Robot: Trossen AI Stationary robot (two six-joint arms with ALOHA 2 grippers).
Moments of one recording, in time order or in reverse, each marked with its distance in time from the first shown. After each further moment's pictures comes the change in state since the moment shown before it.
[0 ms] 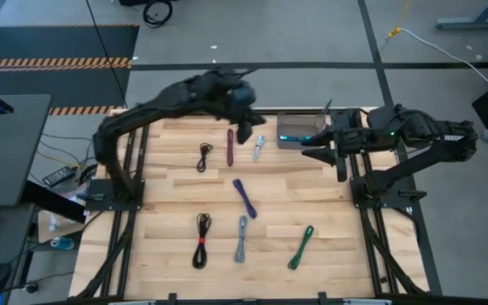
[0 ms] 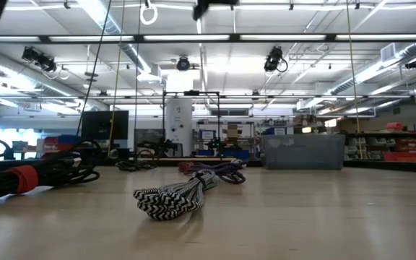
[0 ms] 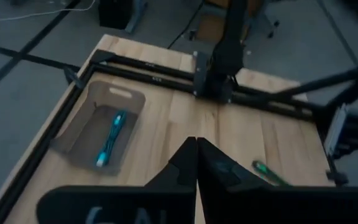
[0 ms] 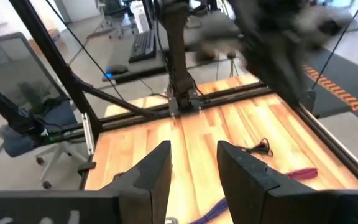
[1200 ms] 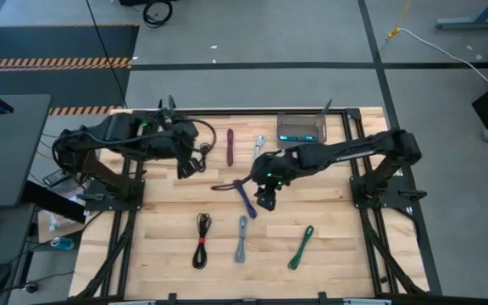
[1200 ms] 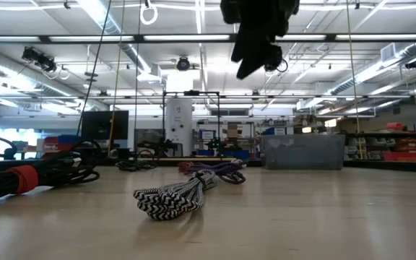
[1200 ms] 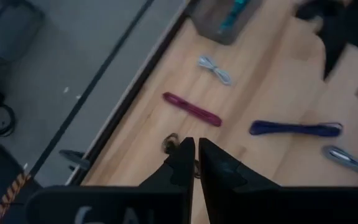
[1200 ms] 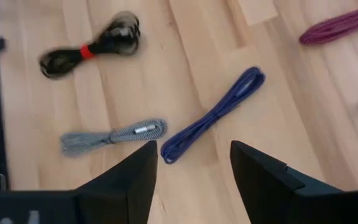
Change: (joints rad) left arm -0.428 -0.251 -0.002 -0.799 -0.837 -0.405; right arm -0.077 0.671 0.000 -0.024 -0.204 0.149
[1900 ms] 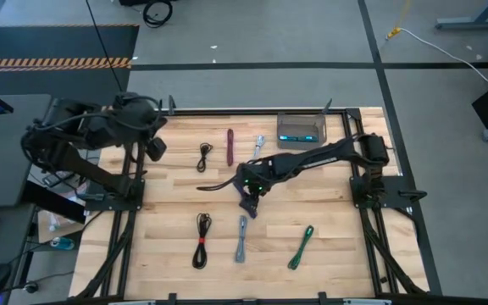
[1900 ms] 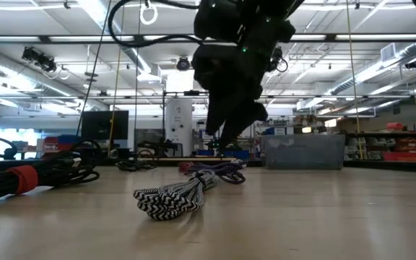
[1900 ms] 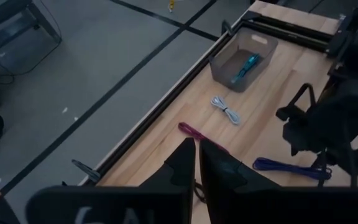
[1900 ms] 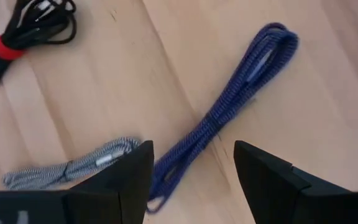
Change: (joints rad) left arm -0.001 -0.222 0.001 0.005 -0.086 -0.038; right arm -0.059 0.276 0.000 0.163 -0.082 0.140
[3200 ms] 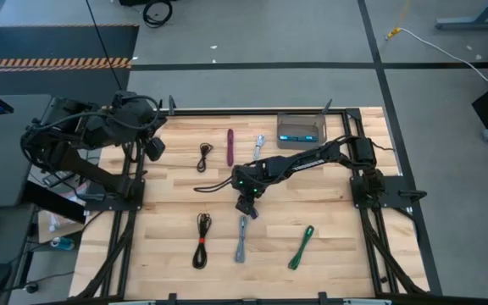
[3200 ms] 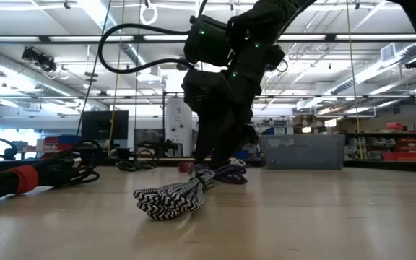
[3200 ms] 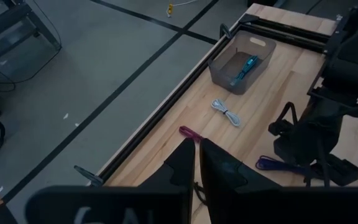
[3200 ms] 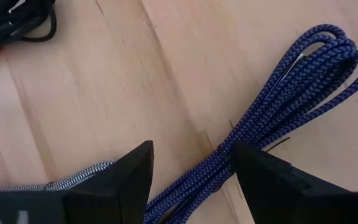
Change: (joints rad) left arm 0.000 -0.005 0.000 0.017 -0.004 0.037; right arm -0.024 0.109 0.004 0.083 -0.054 -0.043
